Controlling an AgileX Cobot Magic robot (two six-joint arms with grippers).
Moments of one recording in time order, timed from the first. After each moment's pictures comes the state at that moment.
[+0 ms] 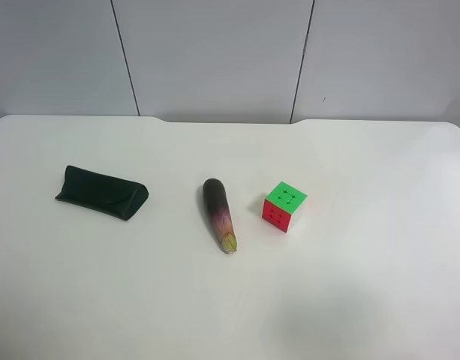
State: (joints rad) left arm 0.20 0.70 -0.84 -0.12 1.03 0.15; right arm 0.32 0.00 -0.50 0.04 1.07 -0.02
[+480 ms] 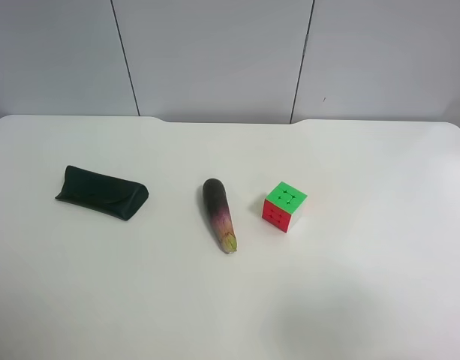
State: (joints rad) left arm 0.10 0.20 -0.68 -0.09 1.20 0.05; right arm 0.32 0.00 -0.50 0.04 1.07 -0.02
